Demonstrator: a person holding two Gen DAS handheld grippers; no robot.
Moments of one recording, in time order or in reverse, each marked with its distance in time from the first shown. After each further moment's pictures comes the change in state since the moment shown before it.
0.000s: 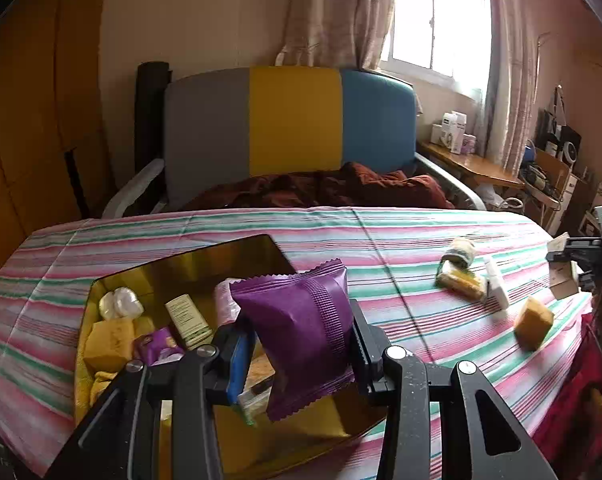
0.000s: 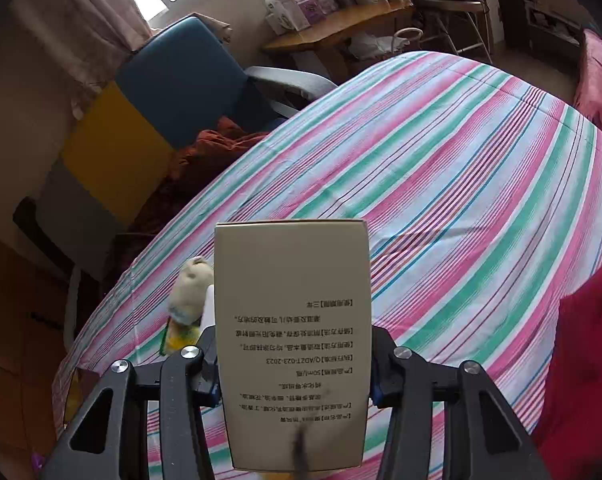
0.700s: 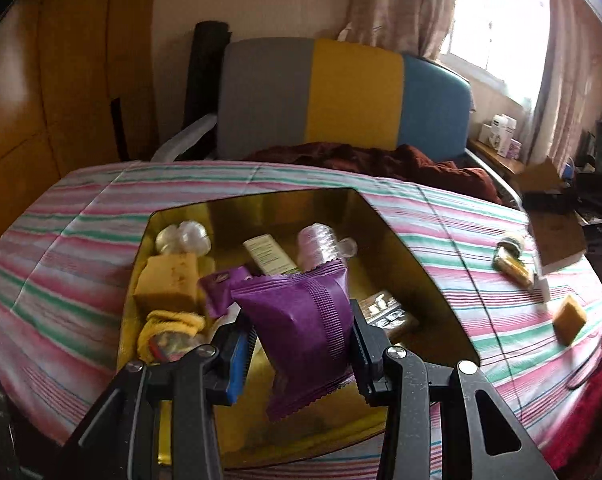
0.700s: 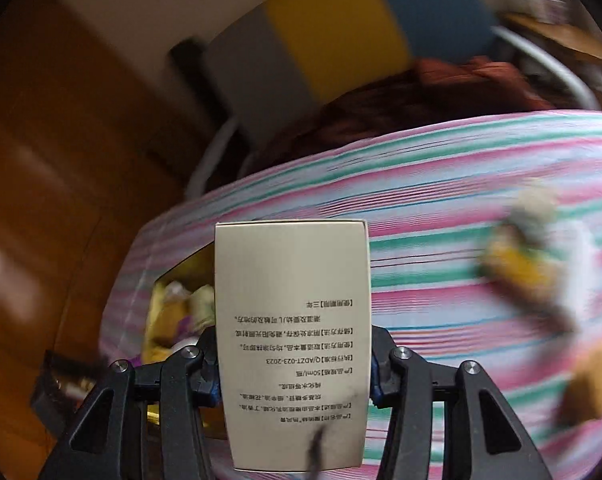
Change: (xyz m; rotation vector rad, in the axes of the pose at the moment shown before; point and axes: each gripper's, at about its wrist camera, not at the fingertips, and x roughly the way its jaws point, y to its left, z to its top) left arm 0.003 0.076 -0.044 -0.145 0.085 0.104; right arm 0.028 0.289 -0.133 -0.530 0.318 0.439
